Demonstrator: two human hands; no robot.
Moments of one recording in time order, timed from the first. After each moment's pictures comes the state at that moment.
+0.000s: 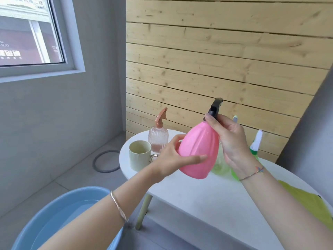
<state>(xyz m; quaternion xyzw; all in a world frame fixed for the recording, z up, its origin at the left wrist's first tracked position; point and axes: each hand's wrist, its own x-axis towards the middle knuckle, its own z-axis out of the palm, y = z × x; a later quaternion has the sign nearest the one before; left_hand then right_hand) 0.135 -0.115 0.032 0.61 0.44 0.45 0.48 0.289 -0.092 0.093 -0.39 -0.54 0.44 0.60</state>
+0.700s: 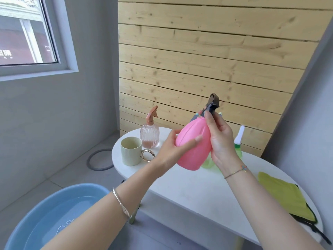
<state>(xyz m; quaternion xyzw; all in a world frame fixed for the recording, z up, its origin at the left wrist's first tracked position) 0.177 -0.142 0.056 0.55 0.44 0.50 0.50 0.307 -0.115 0.091 -0.36 -0.47 0.46 0.66</state>
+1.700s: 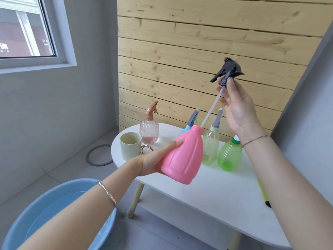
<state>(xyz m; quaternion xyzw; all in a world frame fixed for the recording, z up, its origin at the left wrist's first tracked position) 0.137 -0.129 0.023 0.52 0.42 0.32 0.67 0.339 -0.076 0.143 -0.30 -0.52 0.44 0.67</state>
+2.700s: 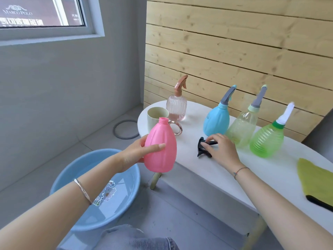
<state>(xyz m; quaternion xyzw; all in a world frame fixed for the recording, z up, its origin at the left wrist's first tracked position) 0.032 -0.182 -0.046 0.49 0.54 0.40 0.55 0.310 -0.061 -0.079 -0.53 -0.78 0.13 0.29</state>
